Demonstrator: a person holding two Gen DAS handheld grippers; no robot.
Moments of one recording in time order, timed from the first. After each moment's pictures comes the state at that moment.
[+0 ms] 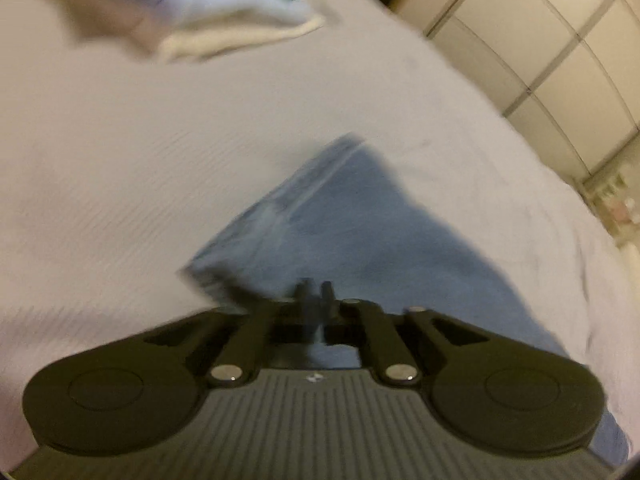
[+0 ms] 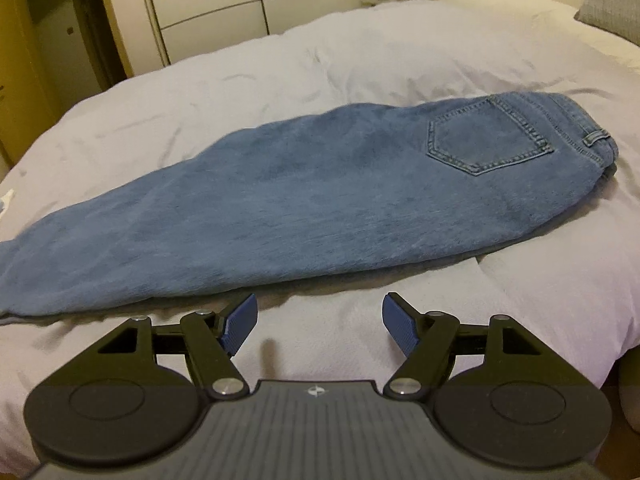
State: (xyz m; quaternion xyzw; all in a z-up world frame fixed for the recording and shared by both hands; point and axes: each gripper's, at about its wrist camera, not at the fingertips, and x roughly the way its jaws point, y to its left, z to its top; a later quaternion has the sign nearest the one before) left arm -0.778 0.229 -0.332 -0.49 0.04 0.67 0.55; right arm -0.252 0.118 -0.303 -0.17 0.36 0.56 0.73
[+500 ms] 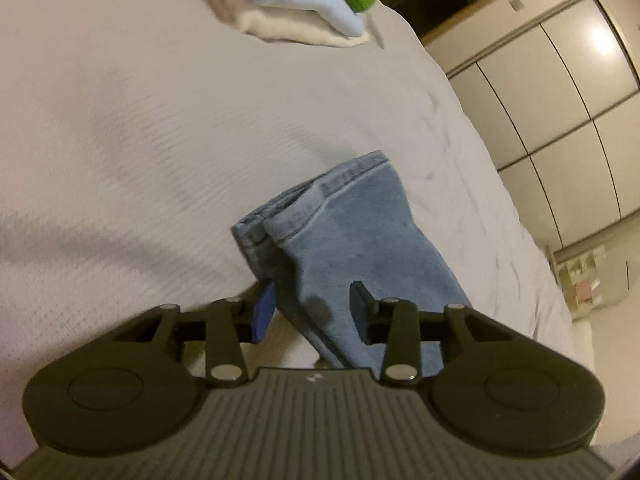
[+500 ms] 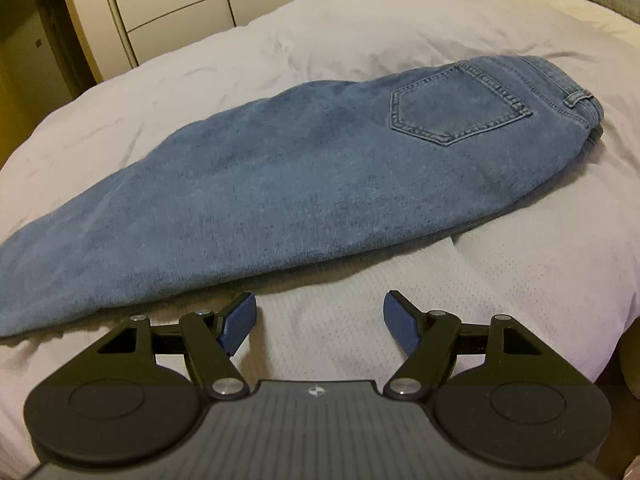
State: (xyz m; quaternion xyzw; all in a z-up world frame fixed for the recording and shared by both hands) left arm -0.798 0.187 -0.339 -0.55 -0.07 0.65 0.51; right arm -0.229 0.121 -0.324 -0.16 0.39 0.52 0.74
